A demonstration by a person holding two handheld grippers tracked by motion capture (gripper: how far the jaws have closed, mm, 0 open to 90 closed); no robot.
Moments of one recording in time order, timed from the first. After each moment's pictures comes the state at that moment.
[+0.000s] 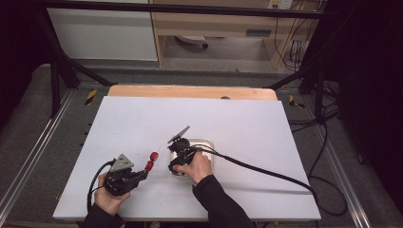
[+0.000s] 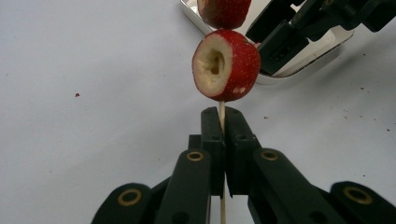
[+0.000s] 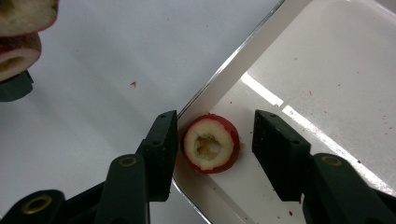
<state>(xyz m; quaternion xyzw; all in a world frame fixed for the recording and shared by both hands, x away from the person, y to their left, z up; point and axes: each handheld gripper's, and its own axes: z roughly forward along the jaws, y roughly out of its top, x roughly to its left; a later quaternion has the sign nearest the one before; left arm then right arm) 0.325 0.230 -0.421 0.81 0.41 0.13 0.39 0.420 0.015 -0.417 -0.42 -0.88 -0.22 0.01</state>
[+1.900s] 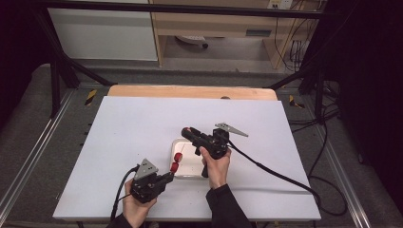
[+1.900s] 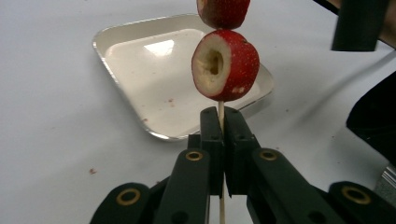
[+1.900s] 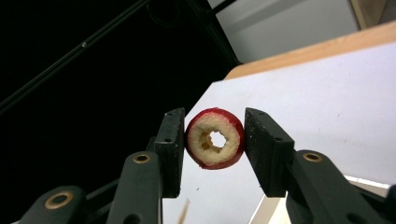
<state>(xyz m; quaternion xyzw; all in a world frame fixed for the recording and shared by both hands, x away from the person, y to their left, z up) 0.306 0.149 -0.414 0.78 0.42 0.11 0.46 0.407 -0.076 -0.386 -0.46 -0.59 -0.66 -0.02</state>
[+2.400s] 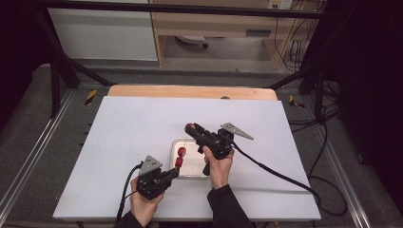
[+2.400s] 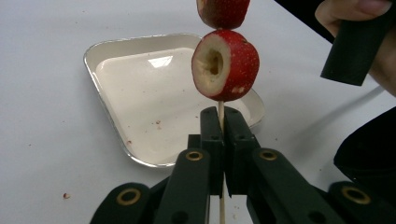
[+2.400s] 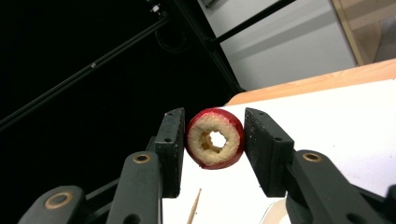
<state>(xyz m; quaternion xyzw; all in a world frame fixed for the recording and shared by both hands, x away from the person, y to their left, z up) 0.311 0.140 -0.408 0.75 0.44 0.11 0.48 0.403 -0.084 -0.382 -0.44 -0.57 -0.69 -0.04</state>
